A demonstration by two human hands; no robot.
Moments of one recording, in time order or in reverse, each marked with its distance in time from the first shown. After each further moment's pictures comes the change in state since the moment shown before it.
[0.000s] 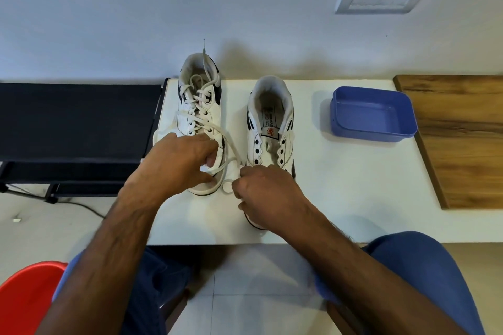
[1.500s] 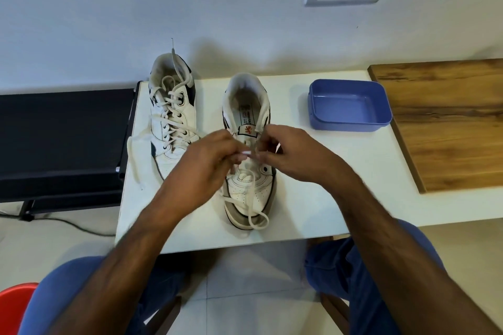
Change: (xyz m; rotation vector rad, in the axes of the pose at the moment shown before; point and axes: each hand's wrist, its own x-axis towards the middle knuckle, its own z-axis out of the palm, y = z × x) left_hand 0.019 0.062 0.016 -0.673 0.363 0.261; right_hand -0.015 0.096 -0.017 0.705 0.164 0.283
